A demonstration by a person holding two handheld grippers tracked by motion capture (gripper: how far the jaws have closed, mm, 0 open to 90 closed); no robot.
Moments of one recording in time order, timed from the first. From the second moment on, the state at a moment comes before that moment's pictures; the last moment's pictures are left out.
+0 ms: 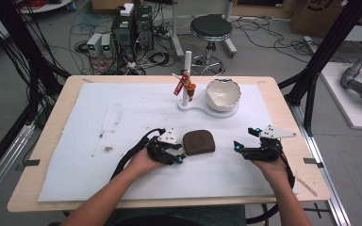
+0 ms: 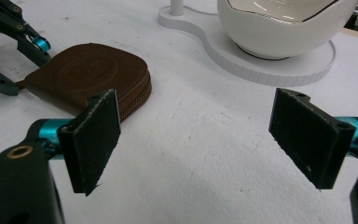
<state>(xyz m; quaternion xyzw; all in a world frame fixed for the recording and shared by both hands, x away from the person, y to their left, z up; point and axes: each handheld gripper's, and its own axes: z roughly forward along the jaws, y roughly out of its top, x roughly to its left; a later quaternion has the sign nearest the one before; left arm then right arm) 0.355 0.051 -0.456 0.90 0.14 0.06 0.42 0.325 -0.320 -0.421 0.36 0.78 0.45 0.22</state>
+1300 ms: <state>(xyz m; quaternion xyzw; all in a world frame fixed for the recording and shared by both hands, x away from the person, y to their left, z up) 0.354 0.054 -0.444 0.88 0.12 0.01 0.46 0.325 -0.316 -0.422 0.36 0.79 0.45 0.22</state>
